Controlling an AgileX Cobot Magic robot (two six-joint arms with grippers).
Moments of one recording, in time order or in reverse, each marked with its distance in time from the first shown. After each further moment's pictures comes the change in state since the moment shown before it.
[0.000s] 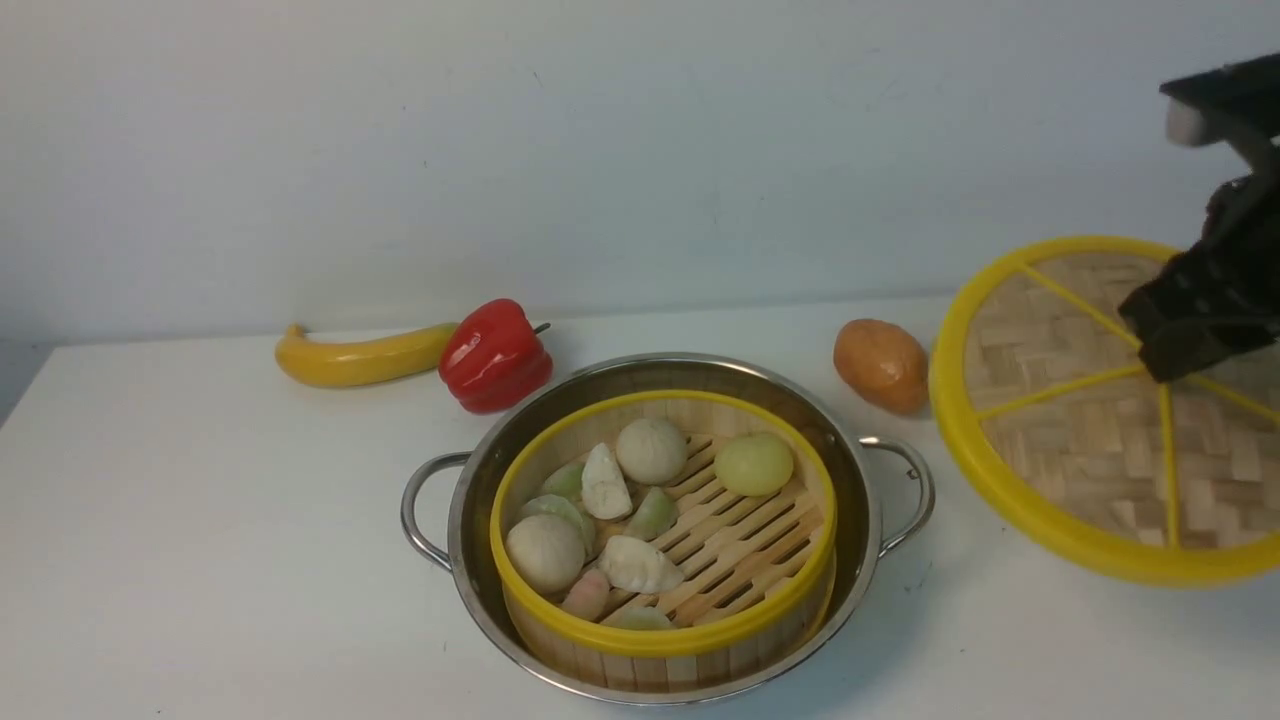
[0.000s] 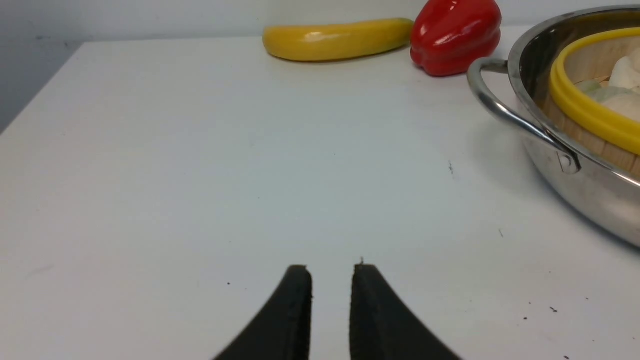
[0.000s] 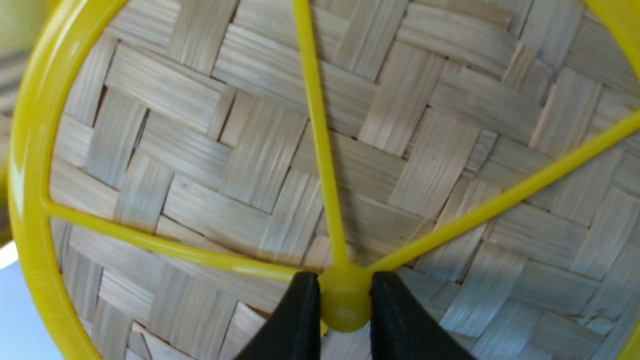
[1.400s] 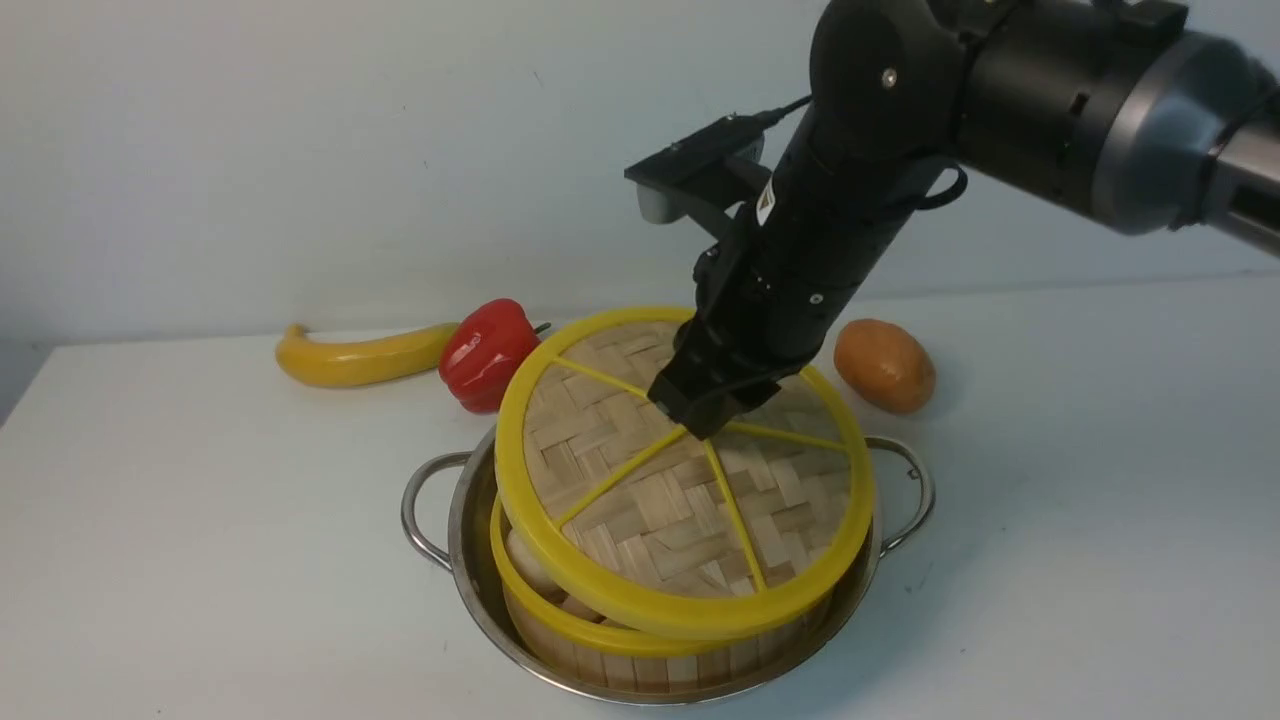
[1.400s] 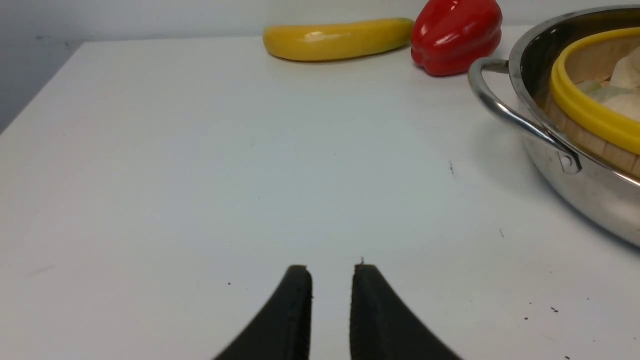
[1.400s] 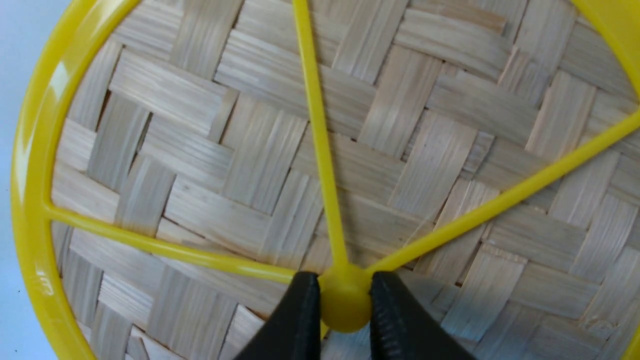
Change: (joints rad) right arm 0.489 0.381 -0.395 0.090 0.013 -0.041; left arm 0.000 0.000 0.000 0.000 0.000 0.000
